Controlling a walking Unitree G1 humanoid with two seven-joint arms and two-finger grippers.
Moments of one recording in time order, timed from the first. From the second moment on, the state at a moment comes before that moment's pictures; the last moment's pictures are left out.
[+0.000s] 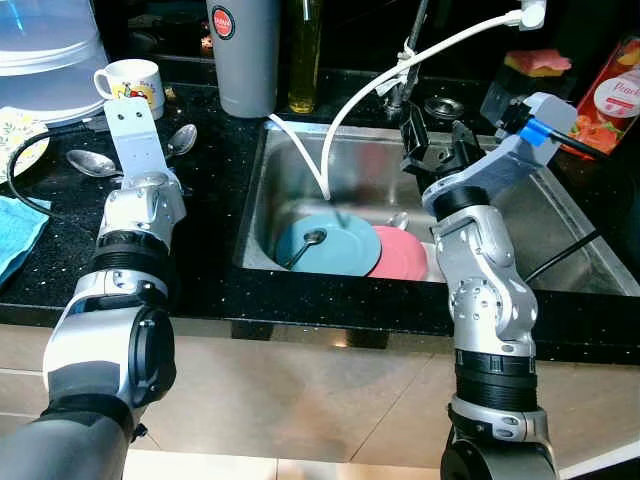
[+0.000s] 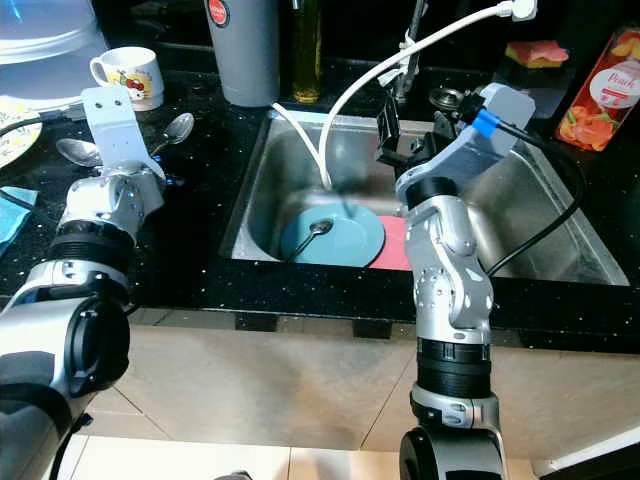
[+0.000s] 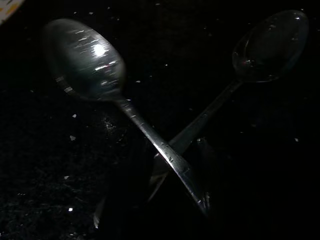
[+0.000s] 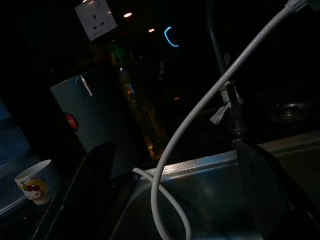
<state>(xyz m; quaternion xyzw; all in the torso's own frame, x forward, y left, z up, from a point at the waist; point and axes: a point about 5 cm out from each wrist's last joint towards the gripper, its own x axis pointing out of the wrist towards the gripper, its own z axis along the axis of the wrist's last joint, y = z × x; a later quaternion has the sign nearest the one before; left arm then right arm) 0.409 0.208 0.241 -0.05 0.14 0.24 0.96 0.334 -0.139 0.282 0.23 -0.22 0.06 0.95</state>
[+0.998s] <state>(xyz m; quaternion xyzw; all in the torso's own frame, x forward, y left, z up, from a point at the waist) 0.410 0.211 0.264 0.01 0.06 0.24 0.97 0.334 -0.140 0.282 0.23 -0.22 0.05 0.95</state>
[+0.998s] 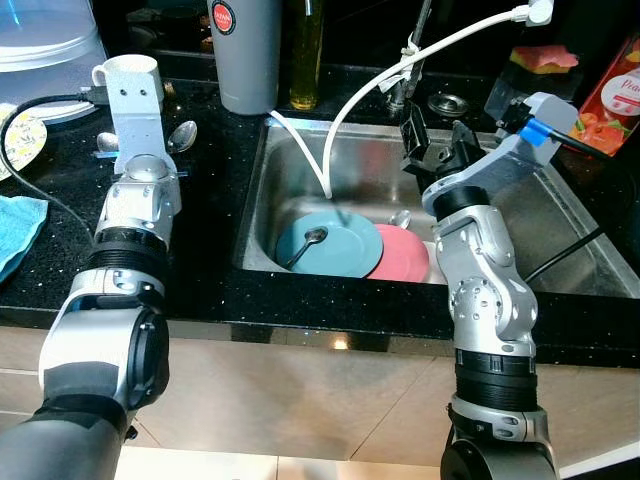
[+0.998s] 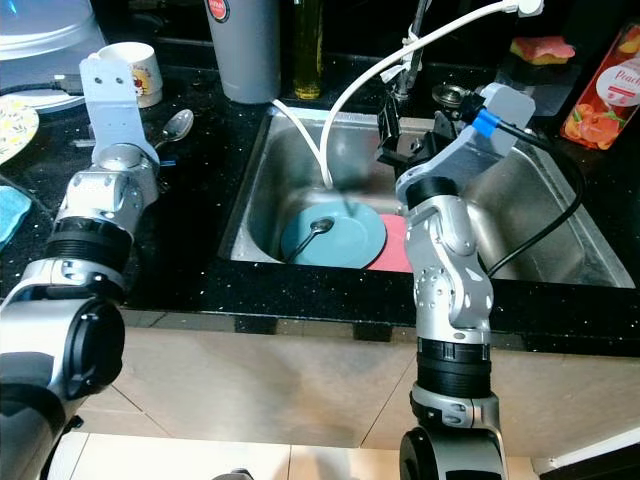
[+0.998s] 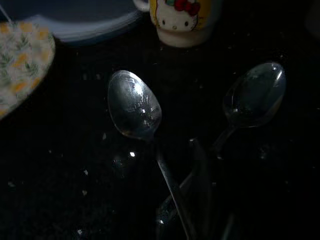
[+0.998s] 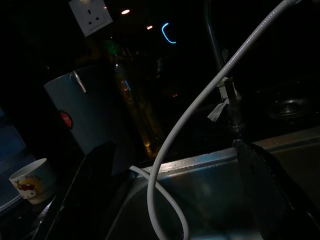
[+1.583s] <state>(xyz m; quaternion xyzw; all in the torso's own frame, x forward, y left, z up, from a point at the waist) 0.410 0.221 0.249 -0.09 0.12 0.24 0.96 0.338 -0.110 0.251 0.14 -0.12 0.14 0.97</state>
